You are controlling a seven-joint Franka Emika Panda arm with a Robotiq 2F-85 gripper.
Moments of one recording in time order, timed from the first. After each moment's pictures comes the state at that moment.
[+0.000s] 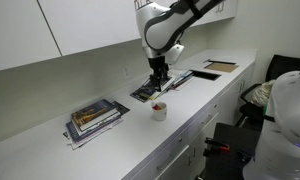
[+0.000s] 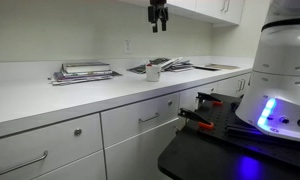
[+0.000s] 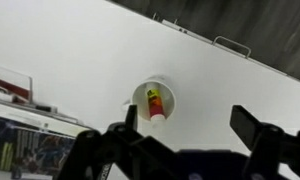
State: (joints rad) arm -0.10 -0.31 -0.07 -2.41 -0.25 2.14 -0.11
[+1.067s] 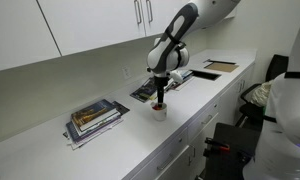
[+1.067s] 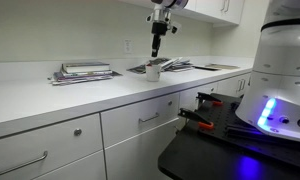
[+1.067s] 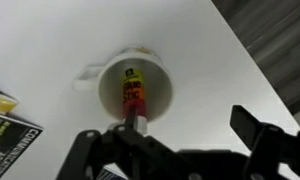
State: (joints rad) arm -0.06 -0.03 -0.26 -2.47 0.20 2.53 -0.96
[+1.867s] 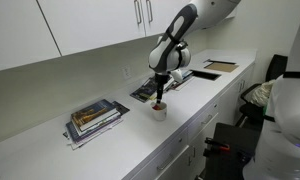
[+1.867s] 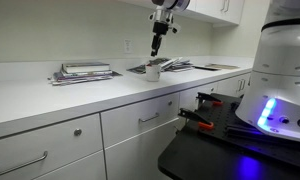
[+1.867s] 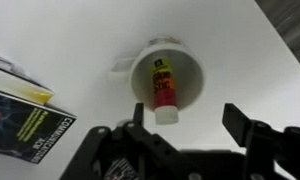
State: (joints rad) arm -0.10 -0.02 -0.24 -2.47 0.23 2.64 -0.96
